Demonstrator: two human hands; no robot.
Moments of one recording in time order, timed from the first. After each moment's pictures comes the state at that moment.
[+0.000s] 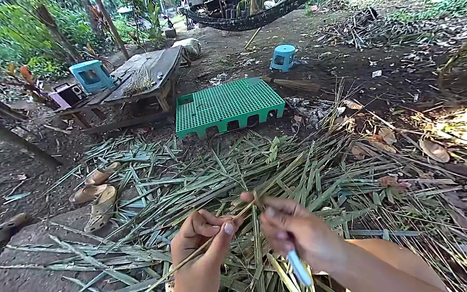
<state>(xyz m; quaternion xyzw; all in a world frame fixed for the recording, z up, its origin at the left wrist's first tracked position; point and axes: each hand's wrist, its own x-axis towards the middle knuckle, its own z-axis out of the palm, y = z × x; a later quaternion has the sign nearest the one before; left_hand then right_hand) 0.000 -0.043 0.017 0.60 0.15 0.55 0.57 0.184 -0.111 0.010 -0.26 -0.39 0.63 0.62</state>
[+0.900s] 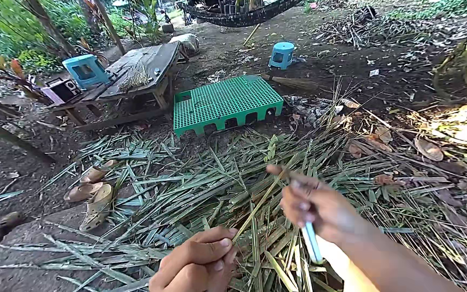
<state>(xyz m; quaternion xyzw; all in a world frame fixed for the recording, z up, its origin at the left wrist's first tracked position) -0.024 -0.033 0.023 0.82 0.01 0.53 0.21 0.223 -0.111 0.011 -0.29 -0.35 0.58 0.67</state>
